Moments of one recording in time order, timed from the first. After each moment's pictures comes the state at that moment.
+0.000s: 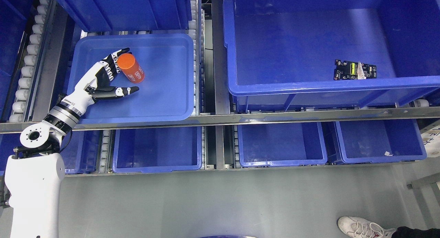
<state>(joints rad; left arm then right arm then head) -0.40 0.27 0.16 -1.21 0.13 -0.13 -0.72 0.00 0.00 0.00 0.00 0.00 -0.03 -0.03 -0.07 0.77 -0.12</state>
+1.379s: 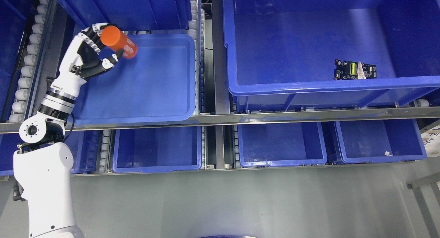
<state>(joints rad) -0.45 0.14 0.31 -1.28 0.20 -0.26 -0.67 0.00 0.00 0.00 0.00 0.00 -0.02 -0.03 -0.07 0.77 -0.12</state>
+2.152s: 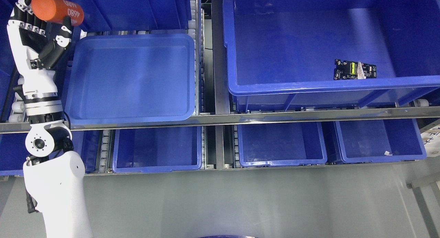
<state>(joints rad) -0.35 0.03 0.34 -1.52 0.15 -0.41 -0.23 0.00 0.00 0.00 0.00 0.00 -0.02 -0.03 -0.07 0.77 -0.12</state>
